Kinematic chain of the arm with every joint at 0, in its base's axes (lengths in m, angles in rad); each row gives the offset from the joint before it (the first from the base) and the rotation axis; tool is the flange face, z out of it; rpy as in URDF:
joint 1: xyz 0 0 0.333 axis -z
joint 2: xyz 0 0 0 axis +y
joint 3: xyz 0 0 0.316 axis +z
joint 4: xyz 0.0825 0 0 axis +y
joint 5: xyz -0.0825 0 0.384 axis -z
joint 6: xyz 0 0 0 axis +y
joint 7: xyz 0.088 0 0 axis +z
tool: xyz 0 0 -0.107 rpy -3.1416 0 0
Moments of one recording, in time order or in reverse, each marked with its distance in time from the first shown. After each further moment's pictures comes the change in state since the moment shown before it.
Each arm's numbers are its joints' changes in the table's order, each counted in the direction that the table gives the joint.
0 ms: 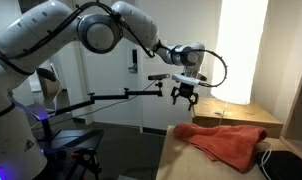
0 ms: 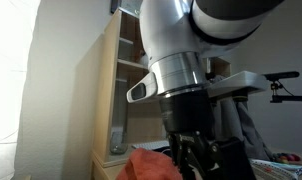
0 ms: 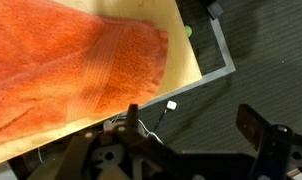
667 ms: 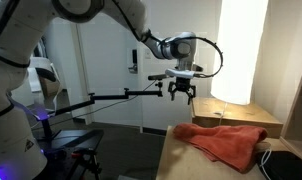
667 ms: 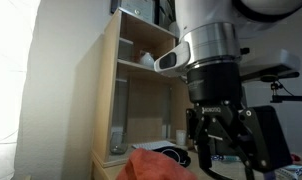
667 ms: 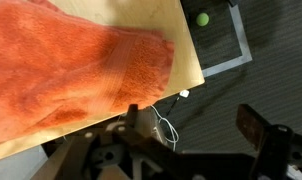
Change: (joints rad) arm 0.048 -0.278 0.001 0.395 0.013 -0.246 -0.012
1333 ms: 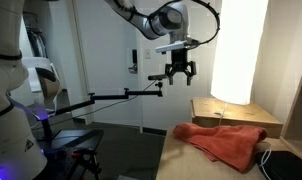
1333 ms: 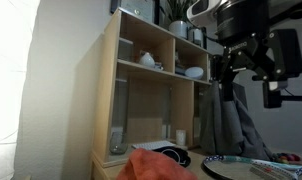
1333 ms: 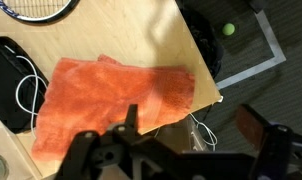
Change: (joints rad) arm 0.006 -0.311 -0.033 0.197 0.084 0.065 -0.150
